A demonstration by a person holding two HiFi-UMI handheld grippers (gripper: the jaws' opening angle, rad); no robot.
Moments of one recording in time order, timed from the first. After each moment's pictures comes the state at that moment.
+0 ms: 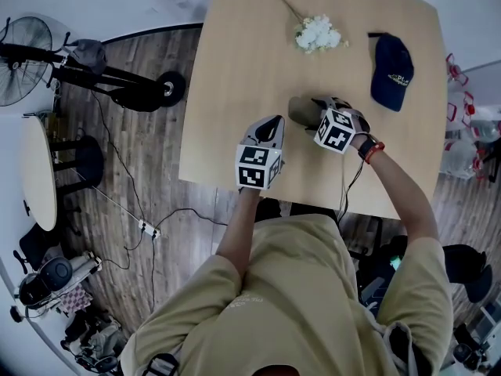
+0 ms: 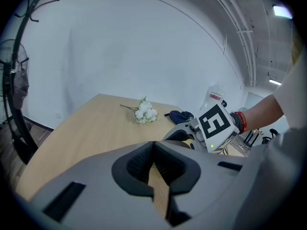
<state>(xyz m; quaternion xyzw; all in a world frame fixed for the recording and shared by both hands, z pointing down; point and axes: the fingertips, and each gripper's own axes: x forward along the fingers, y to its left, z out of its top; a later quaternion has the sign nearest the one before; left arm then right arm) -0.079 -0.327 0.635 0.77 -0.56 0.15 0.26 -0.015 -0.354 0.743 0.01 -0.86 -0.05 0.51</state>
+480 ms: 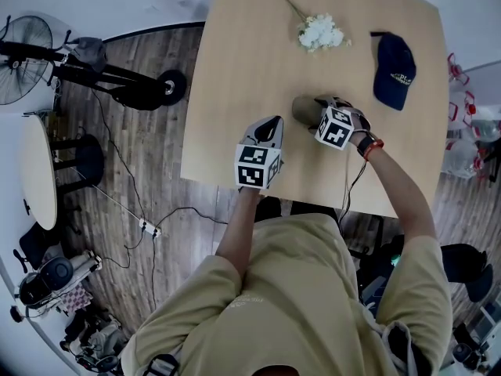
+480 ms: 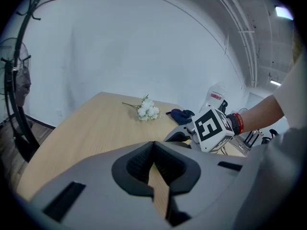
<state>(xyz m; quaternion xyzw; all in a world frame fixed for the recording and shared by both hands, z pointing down) -0.090 -0.318 0.641 0.76 -0.56 0.15 0.27 -0.012 -0.352 0.767 0.00 -0.84 -0.04 0.54</state>
